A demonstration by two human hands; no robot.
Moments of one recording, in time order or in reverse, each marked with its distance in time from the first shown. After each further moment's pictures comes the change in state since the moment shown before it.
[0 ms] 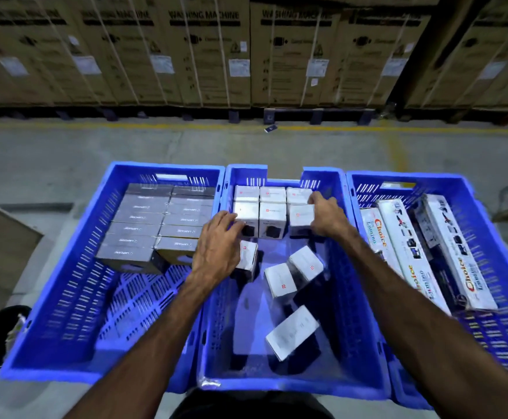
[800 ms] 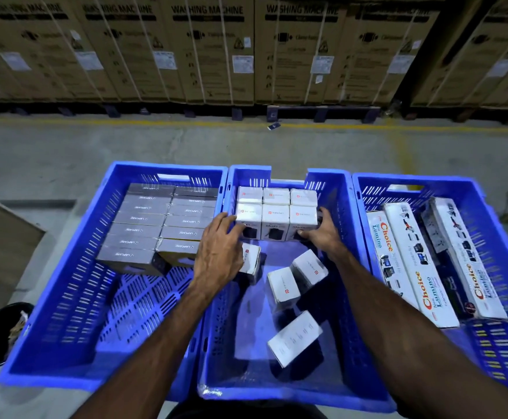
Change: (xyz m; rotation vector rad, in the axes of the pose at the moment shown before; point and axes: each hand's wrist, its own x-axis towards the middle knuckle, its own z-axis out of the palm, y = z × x) left_hand 0.000 0.000 0.002 -0.020 -0.050 -0.072; right_hand 0.007 0.013 0.056 0.747 0.063 0.174
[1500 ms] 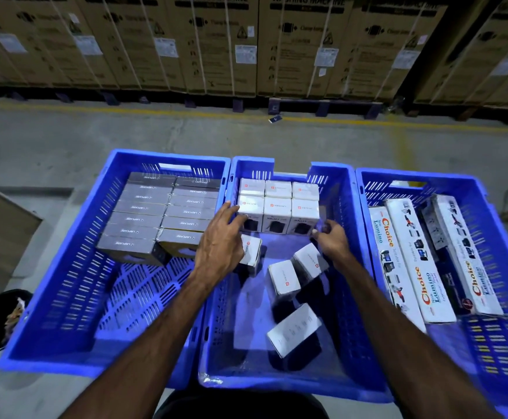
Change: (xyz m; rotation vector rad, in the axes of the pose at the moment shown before) left_hand -0.003 0.002 -0.002 -0.160 0.029 -0.009; right_hand -0.016 0.024 -0.003 -0.071 0.104 0.053
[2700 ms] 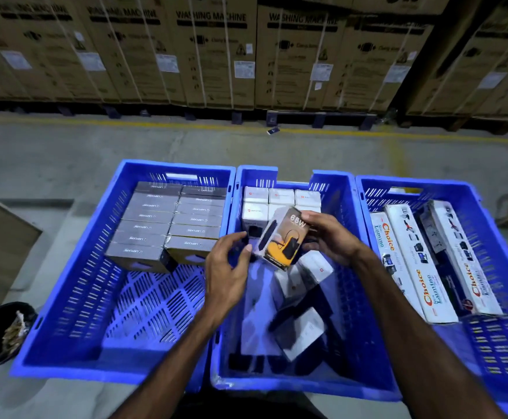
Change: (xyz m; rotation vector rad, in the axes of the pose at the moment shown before) left_hand -0.053 0.029 -0.021 -0.699 0.279 -0.301; right_hand -0.055 -0.069 -0.029 0.513 -0.658 -0.066
